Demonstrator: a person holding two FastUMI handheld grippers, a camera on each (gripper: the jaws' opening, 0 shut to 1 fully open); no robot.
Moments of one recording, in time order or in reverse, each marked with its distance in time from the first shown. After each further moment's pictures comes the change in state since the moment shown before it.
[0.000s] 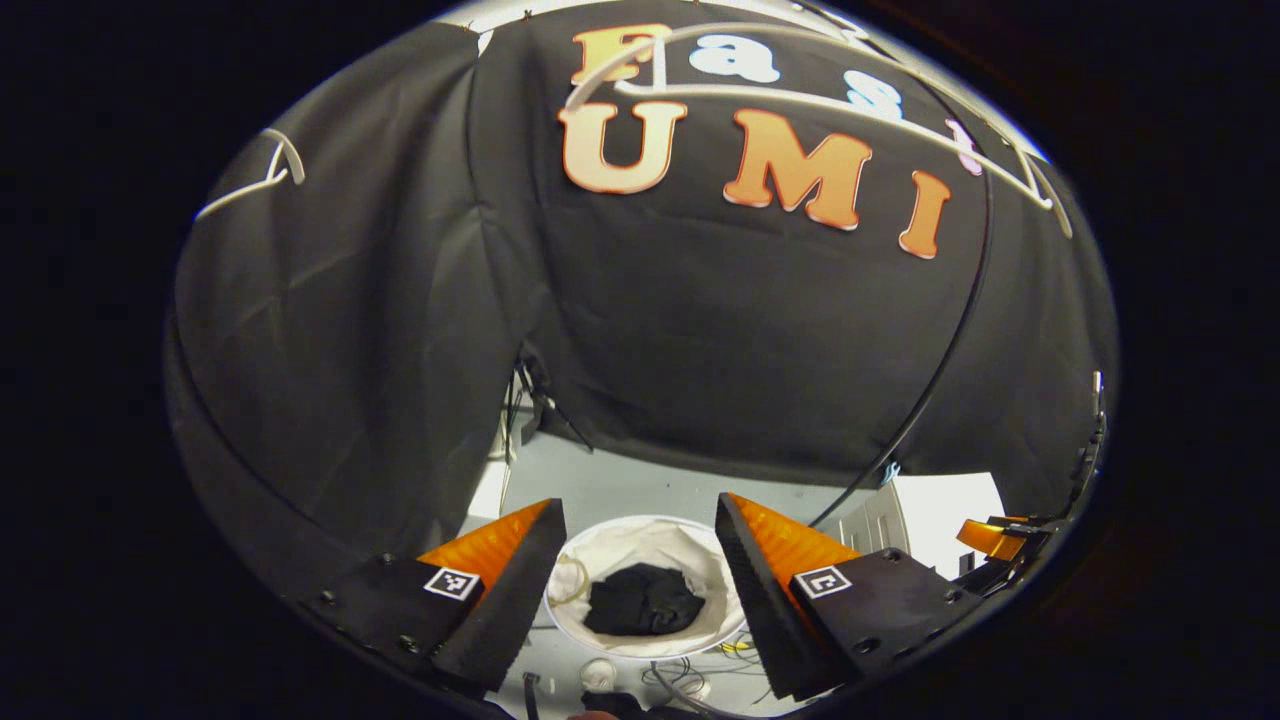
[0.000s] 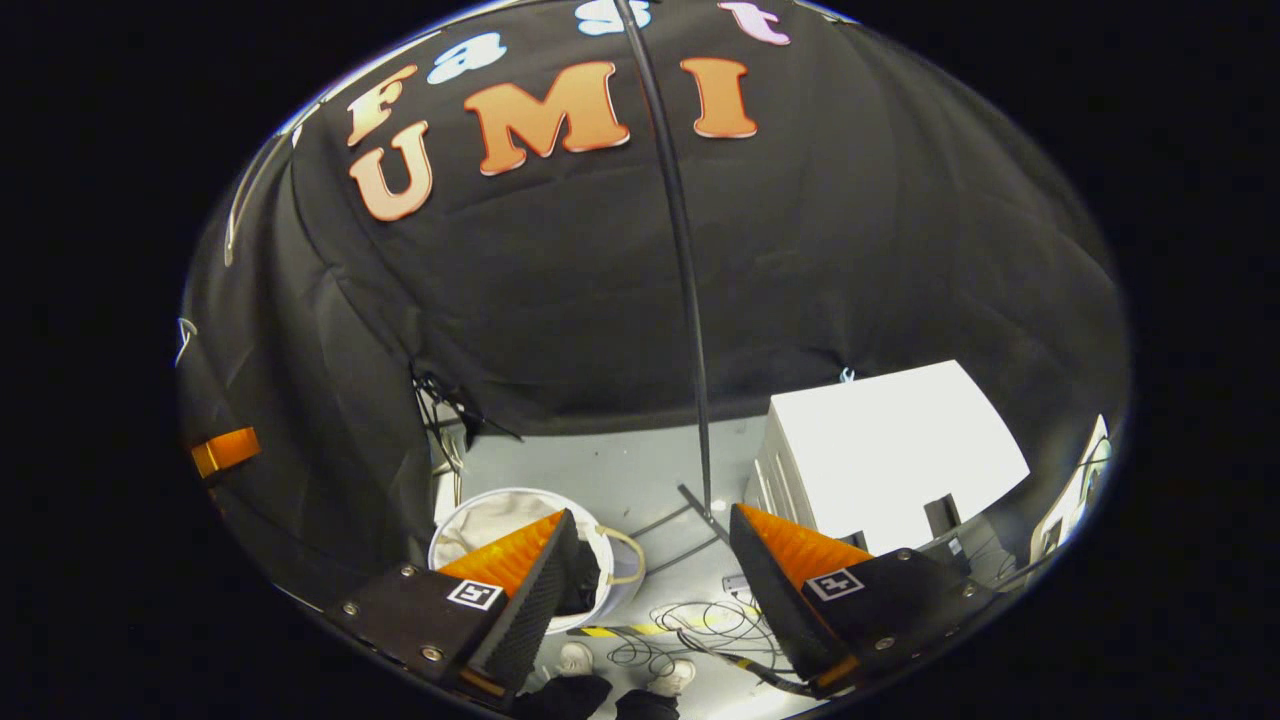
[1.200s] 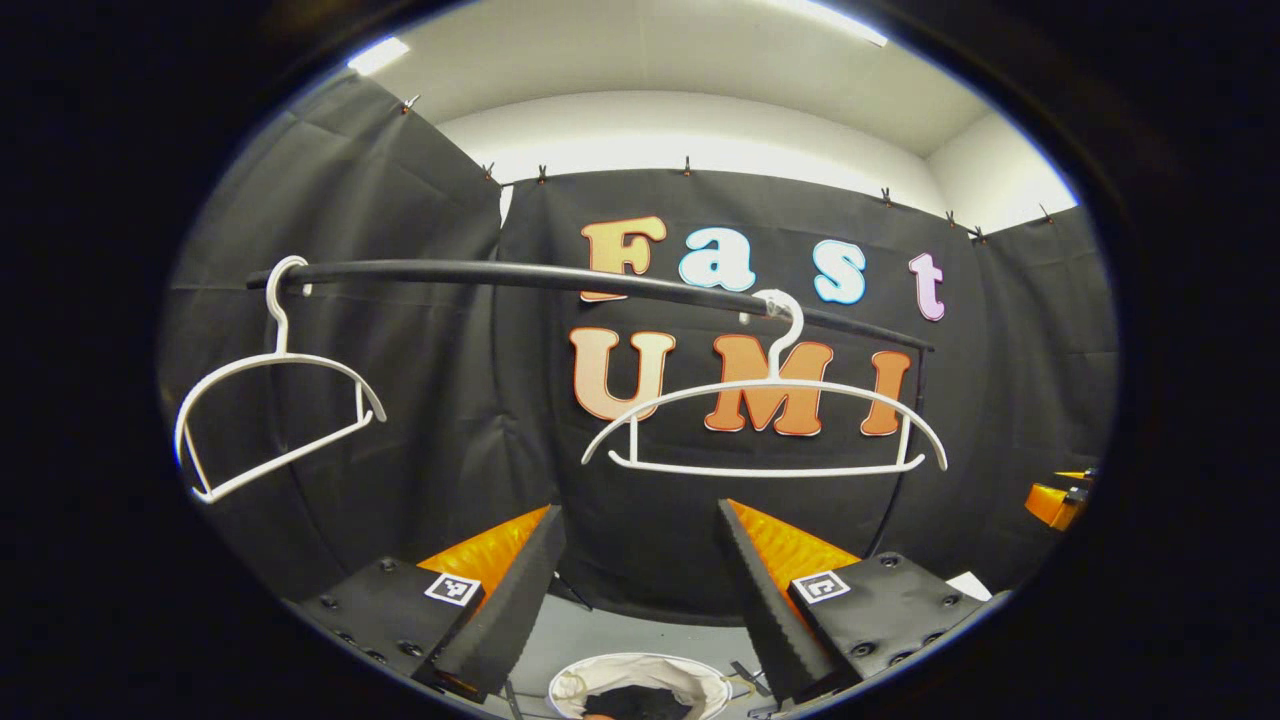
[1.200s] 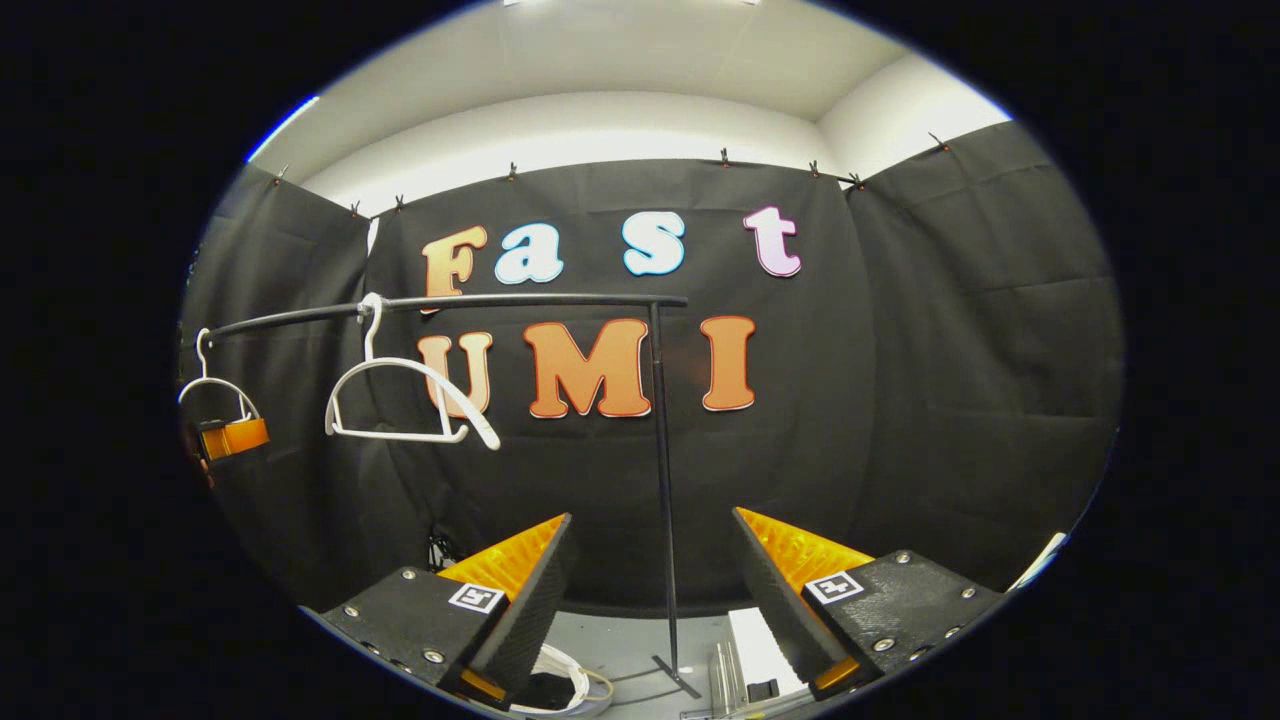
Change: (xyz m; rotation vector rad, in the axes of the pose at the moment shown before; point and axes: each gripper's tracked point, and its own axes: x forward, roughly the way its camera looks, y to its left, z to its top) left arm -0.170 -0.027 0.191 0.011 -0.554 0.025; right arm -0.239 0.021 0.229 -0.121 -0.651 0.048
